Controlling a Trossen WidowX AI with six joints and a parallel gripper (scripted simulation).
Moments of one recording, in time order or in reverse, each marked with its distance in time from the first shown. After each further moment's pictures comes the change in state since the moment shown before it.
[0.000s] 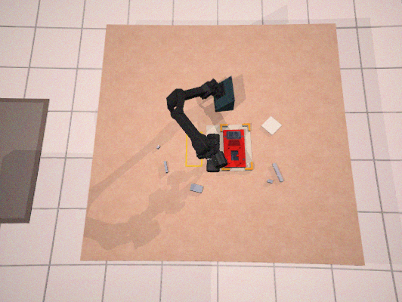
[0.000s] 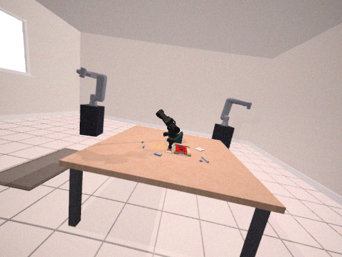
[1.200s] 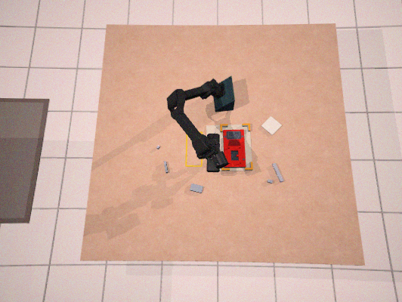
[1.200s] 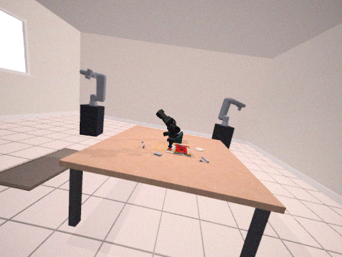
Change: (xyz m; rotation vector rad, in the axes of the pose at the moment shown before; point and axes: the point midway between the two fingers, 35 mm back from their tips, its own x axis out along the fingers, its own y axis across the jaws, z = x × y) arm -0.004 0.000 0.001 0.003 -0.003 -0.006
